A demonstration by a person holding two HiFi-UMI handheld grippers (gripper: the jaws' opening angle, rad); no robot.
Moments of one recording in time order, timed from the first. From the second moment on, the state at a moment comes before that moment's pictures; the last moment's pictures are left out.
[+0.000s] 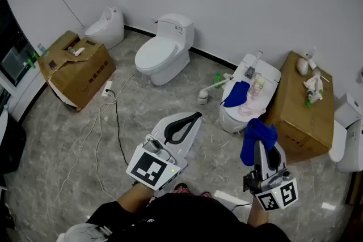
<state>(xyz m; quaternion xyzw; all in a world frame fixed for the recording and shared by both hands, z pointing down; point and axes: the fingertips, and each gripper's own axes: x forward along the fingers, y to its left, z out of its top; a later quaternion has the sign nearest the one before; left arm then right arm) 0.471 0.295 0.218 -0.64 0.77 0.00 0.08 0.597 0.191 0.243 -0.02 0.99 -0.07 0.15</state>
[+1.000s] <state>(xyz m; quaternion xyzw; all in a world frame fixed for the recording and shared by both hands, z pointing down) 0.520 0.254 0.234 -0.63 0.77 -0.04 0.07 0.665 0.148 0.272 -0.03 0.98 -0.10 0.17</state>
